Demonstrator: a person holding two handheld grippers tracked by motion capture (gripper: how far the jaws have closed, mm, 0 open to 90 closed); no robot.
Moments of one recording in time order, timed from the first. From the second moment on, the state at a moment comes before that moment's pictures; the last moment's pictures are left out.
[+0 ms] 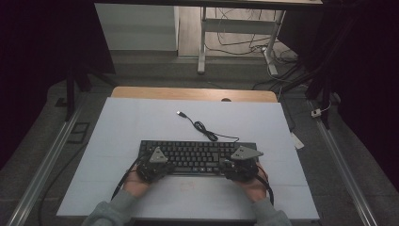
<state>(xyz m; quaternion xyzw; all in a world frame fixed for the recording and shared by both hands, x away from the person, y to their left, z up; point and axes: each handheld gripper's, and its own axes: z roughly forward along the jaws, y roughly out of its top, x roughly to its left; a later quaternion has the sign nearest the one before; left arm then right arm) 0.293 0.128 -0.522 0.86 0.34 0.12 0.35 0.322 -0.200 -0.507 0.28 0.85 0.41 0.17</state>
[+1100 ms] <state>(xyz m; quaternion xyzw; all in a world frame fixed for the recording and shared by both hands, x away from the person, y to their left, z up) 0.294 0.170 -0.501 0.80 0.41 0.14 0.41 0.323 -0.202 -0.508 0.29 0.85 0.41 0.17</state>
